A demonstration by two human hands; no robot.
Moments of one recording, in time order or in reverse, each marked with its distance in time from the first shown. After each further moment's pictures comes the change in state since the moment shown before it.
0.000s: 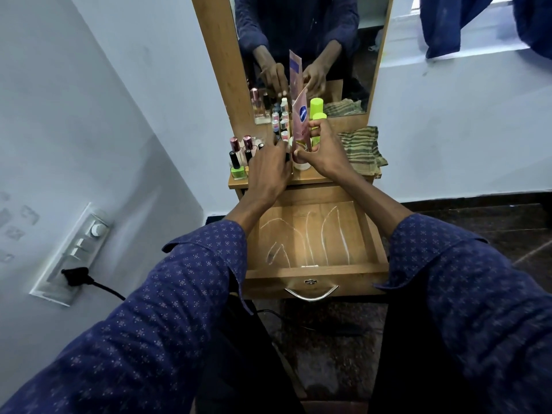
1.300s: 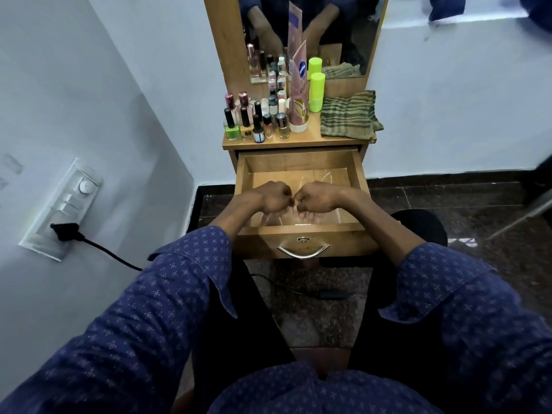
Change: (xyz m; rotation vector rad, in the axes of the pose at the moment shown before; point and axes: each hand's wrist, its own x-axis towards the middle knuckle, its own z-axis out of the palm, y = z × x) left_hand -0.094 -0.007 0.013 -0.172 -0.994 -0.141; right_hand -0.122 0.019 0.021 -0.363 -1.014 0.208
